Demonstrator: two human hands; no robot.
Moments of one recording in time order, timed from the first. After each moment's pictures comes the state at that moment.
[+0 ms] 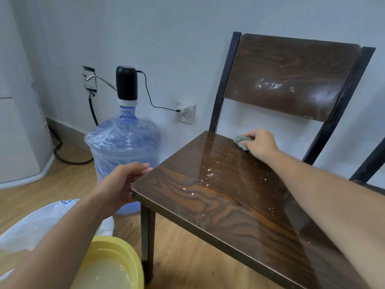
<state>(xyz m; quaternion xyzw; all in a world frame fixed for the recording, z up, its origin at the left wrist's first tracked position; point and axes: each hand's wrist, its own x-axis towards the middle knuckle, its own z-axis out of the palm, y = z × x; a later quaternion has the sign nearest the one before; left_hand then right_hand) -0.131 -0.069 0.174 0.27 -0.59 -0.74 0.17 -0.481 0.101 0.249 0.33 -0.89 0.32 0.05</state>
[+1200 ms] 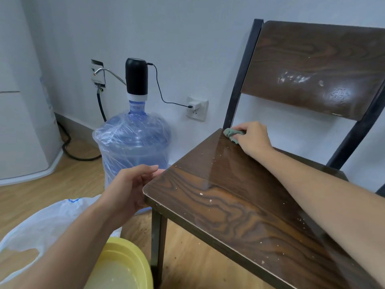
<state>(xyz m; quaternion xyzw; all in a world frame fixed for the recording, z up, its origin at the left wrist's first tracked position) -0.128 -0.059 0.171 0.24 -0.57 -0.76 0.18 -0.442 0.039 0.241 0.38 -0.86 0.35 0.08</state>
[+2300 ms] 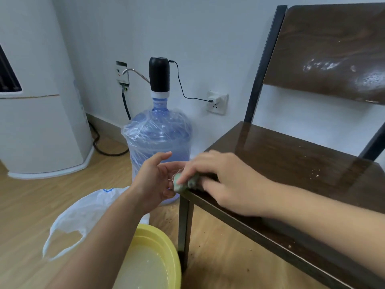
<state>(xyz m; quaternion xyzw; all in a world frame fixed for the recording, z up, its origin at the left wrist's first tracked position) -0.122 -0.073 0.164 0.25 -0.50 -0.82 0.15 -0.243 0.099 0.255 0.74 -0.63 0.24 -0.08</state>
